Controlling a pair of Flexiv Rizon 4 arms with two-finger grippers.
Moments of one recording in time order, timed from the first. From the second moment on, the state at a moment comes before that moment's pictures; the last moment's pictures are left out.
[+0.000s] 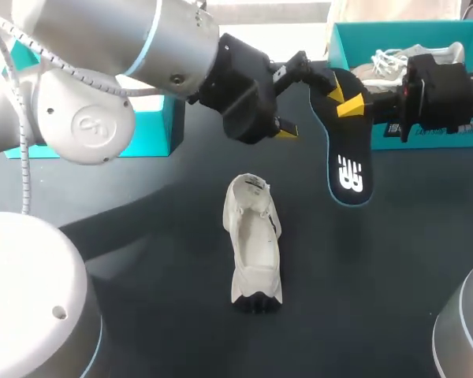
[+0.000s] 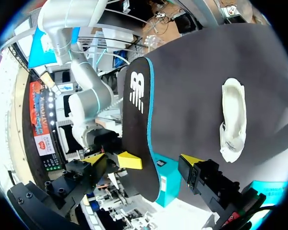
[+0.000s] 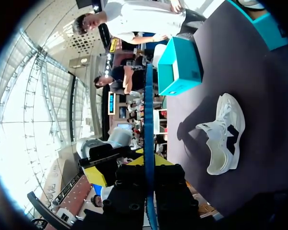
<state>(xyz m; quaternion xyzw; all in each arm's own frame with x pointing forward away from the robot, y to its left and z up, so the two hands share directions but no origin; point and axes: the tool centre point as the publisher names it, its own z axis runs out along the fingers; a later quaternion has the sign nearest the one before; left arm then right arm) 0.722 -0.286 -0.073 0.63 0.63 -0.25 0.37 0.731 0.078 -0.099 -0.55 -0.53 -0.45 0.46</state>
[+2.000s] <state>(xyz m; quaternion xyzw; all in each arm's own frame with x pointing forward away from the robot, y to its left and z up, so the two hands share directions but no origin) 0.741 -0.305 -0.030 0.72 0.69 0.01 0.09 0.733 0.079 -0.109 -0.56 -0.54 -0.43 0.47</state>
